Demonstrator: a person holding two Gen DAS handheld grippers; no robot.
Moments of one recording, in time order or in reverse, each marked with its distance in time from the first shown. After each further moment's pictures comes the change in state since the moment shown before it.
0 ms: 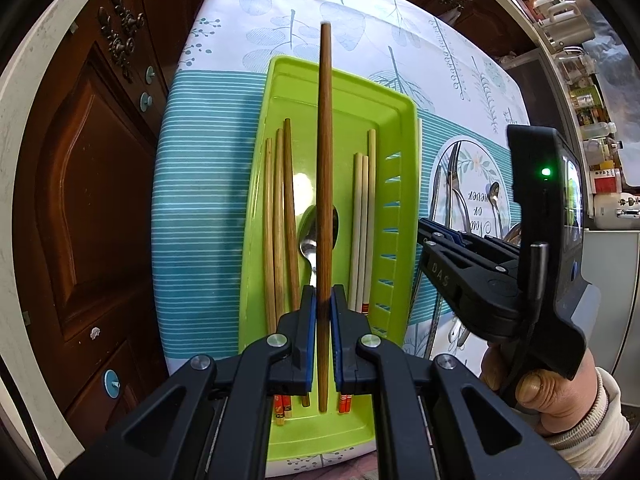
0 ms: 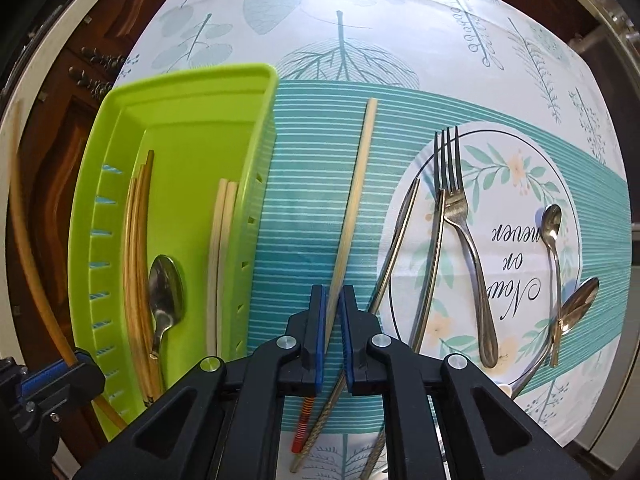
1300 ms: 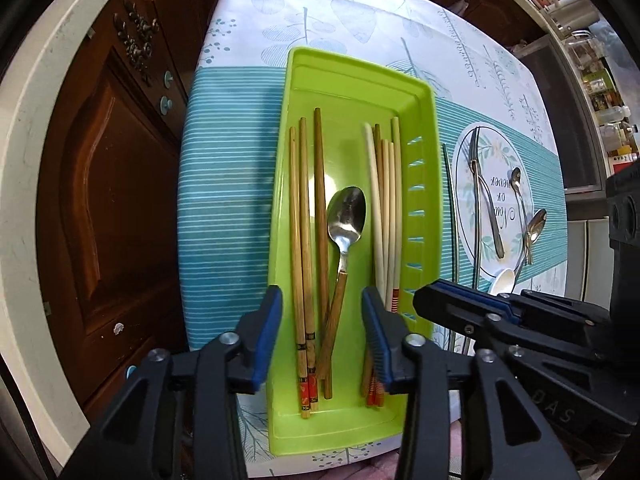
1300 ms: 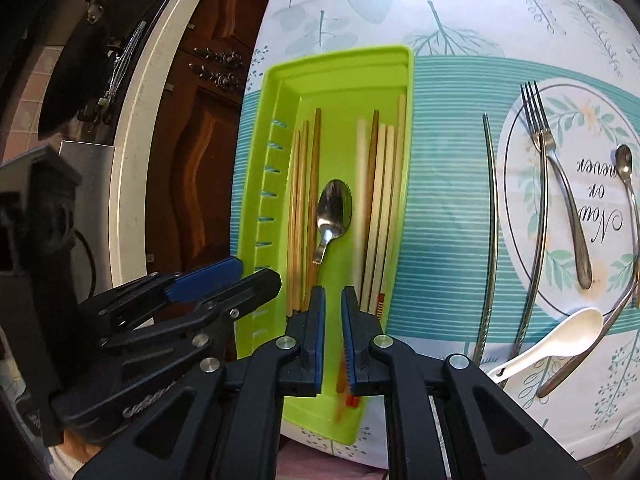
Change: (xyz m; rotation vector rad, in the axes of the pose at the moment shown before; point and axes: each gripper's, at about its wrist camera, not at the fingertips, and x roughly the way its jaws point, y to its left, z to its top) left arm 0.005 -0.006 -0.016 0.035 -0.018 0.107; right arm -0.070 0.000 -0.066 0.004 0.076 0.452
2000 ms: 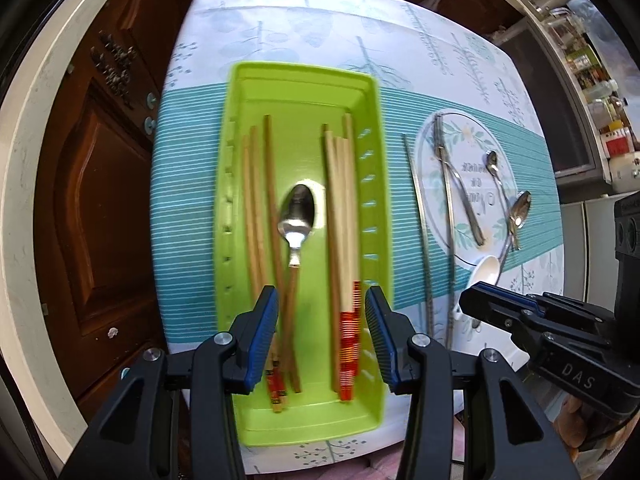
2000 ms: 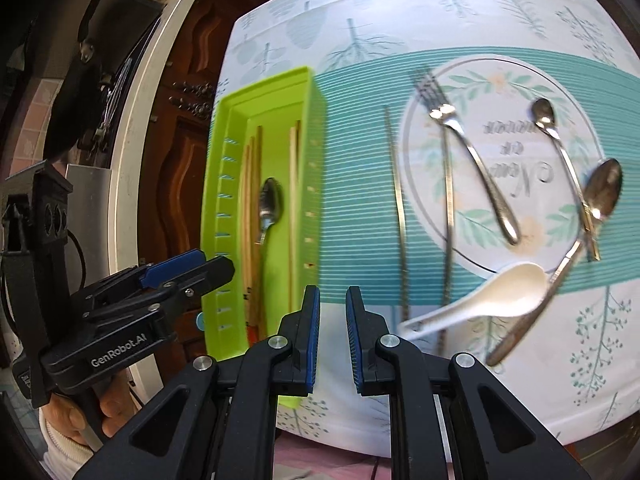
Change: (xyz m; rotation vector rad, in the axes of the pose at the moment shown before) left arm -0.010 -0.044 -0.010 0.075 -0.023 0.014; right arm -0.048 -0.077 -0.039 0.076 -0.085 -0.006
